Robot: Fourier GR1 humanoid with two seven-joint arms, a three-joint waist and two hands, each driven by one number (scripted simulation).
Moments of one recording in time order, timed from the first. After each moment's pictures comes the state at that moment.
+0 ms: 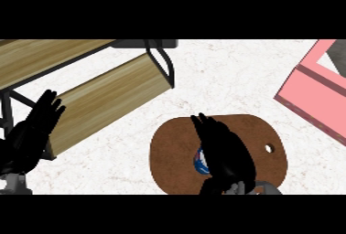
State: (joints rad) left arm 0.00 0.37 0.03 -1.64 0.36 0.06 0.21; right arm -0.32 -0.10 0.60 -1.88 0.64 0.48 1.08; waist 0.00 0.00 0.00
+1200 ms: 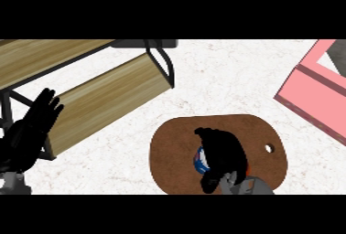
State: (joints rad) left arm -0.01 0.33 0.10 -1.64 0.32 0.00 0.24; right arm -0.24 -0.03 0.54 -1.72 0.81 0.54 0.96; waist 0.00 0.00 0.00
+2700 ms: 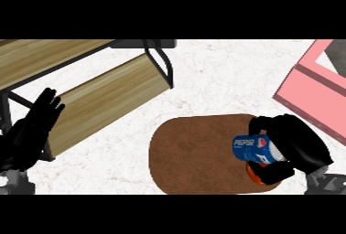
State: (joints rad) left arm -0.03 0.26 0.16 -1.63 0.25 -0.05 0.26; right arm -0.14 -0.47 0.29 -1.81 0.86 0.39 0.18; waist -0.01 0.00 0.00
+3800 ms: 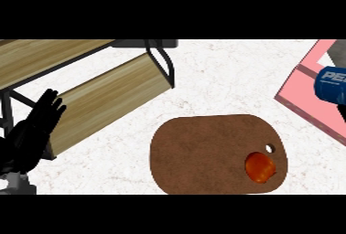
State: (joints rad) left arm -0.02 0.24 0.16 -1.67 0.23 -0.06 0.29; right arm -0.38 -0.55 -0.27 -2.04 0.64 0.52 0.39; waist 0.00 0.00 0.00
